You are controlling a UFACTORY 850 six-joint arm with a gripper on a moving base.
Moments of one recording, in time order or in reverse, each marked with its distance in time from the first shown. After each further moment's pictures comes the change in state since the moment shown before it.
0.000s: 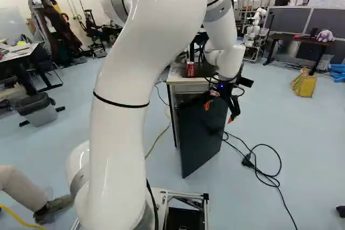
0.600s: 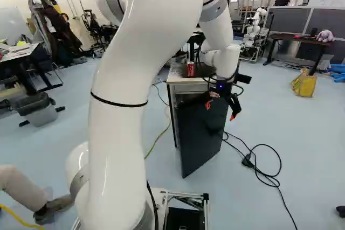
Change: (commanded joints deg) arm 1.4 0.8 1.3 -3.1 5.6 0.0
